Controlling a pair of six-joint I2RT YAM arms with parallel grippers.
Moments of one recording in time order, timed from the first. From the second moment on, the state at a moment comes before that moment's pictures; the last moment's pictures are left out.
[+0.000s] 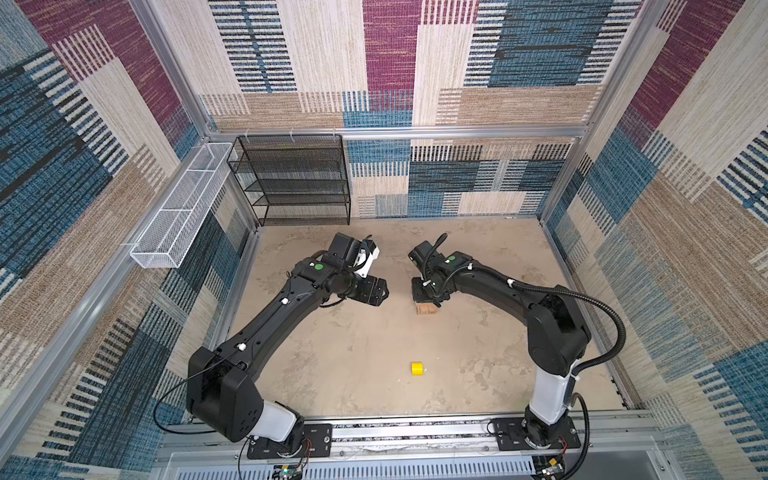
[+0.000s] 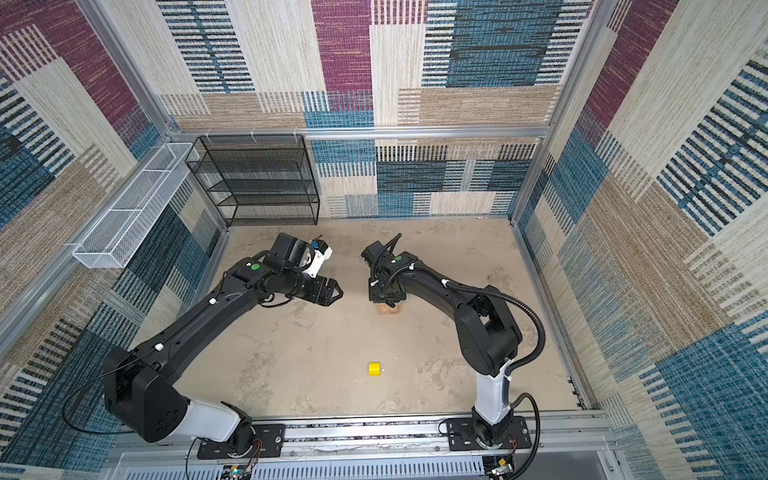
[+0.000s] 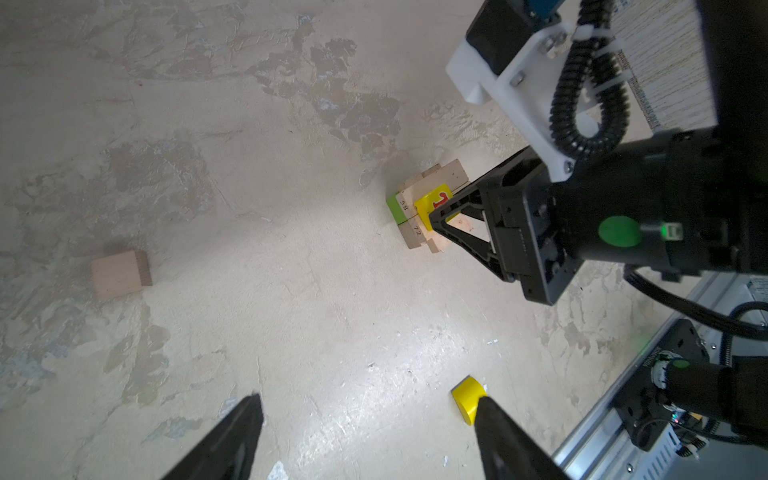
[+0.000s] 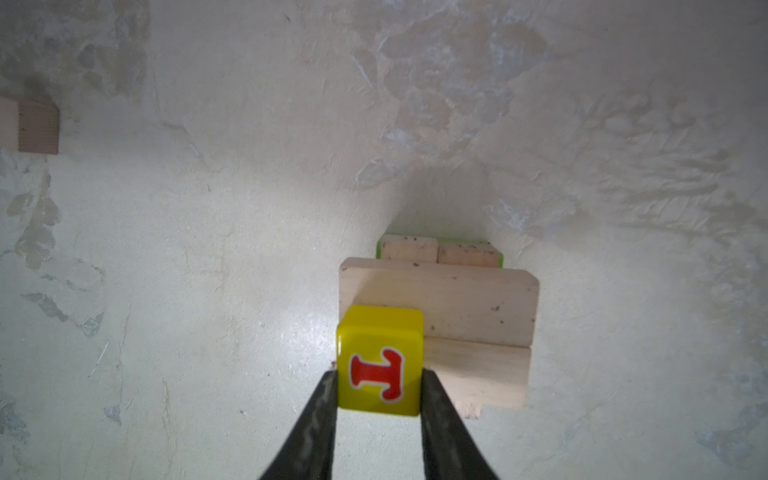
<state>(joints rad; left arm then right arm) -0.48 1.47 1.32 -0.83 0.25 -0.13 0.66 1.88 1.49 -0.83 0.05 0.58</state>
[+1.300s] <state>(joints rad) -0.48 1.46 1.32 -0.83 0.26 -0.13 0.66 1.89 1.49 -0.83 0.03 0.58</state>
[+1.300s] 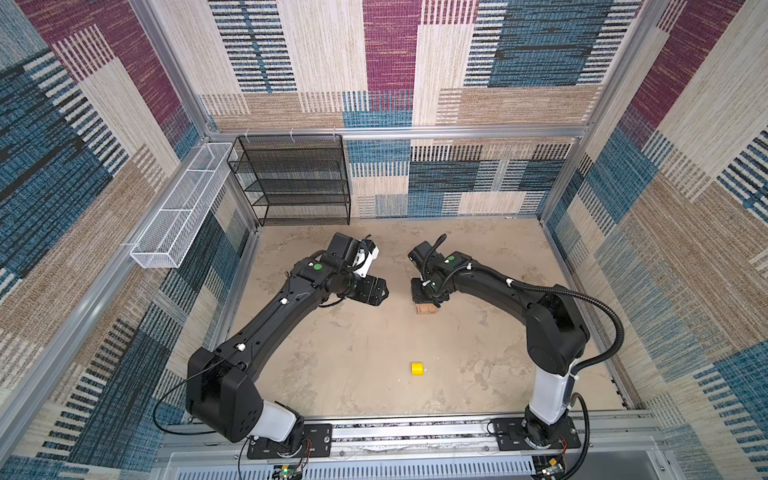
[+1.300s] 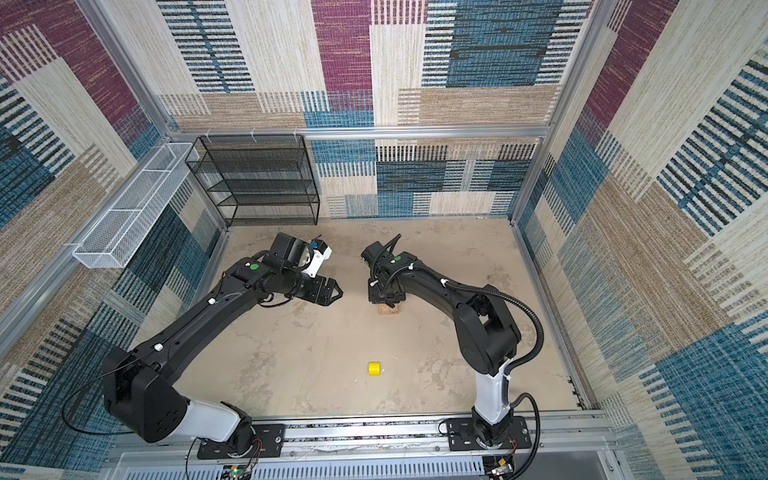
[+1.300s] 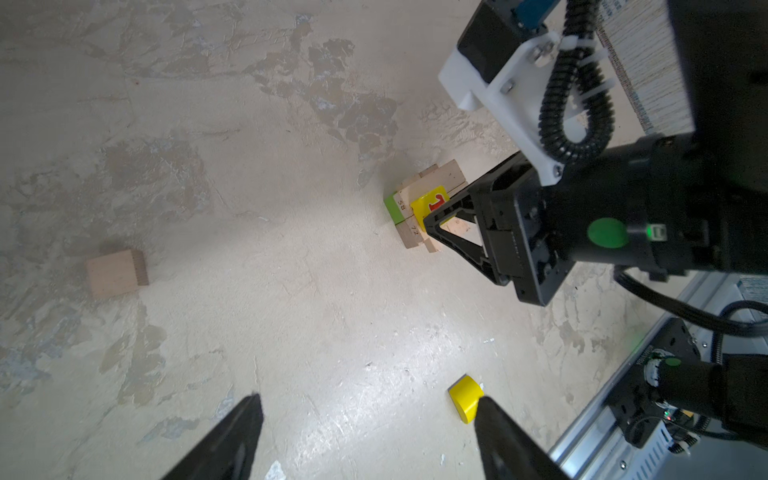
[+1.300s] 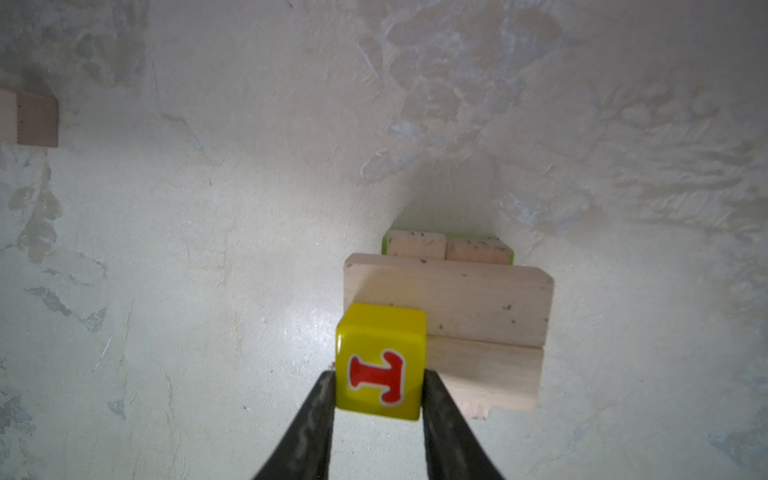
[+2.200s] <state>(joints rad) -0.47 1.46 1.32 -0.83 0.27 -0.13 0.66 1.89 1.51 -0.84 0.04 0.56</state>
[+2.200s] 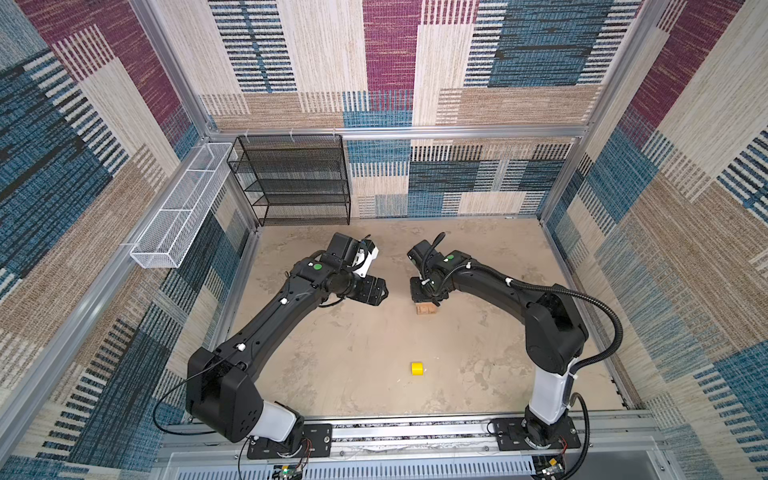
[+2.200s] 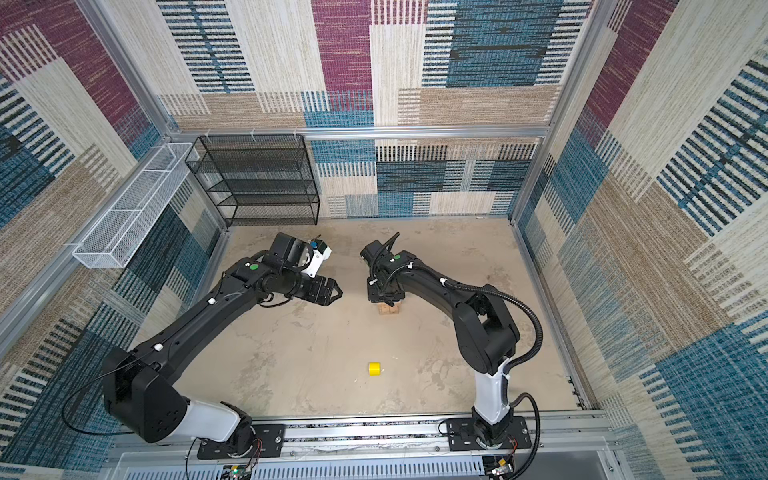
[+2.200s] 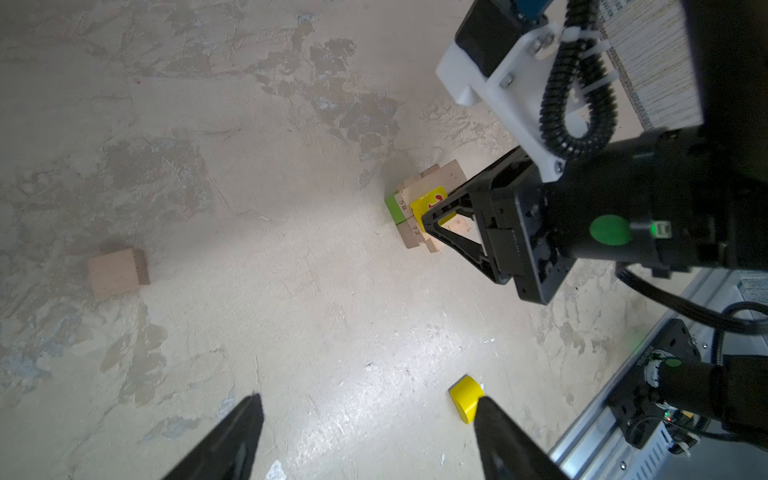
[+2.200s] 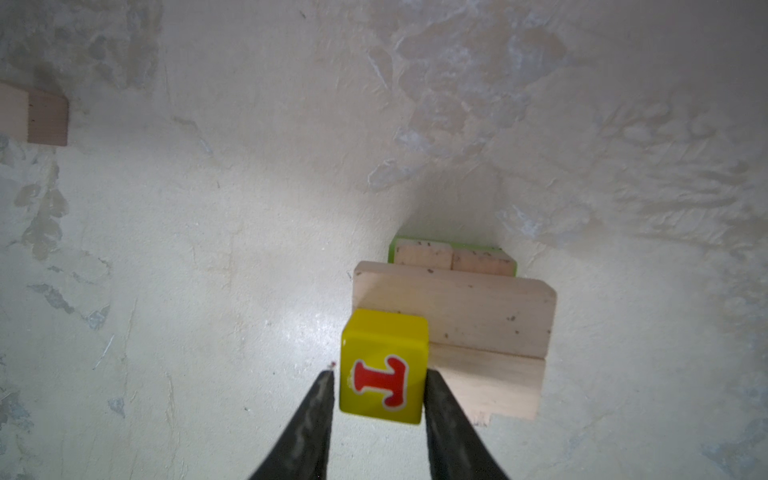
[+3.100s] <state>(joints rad) -0.38 1.49 1.31 -0.83 0.10 -0.13 0.66 1.81 1.60 -0.84 0.09 0.48</state>
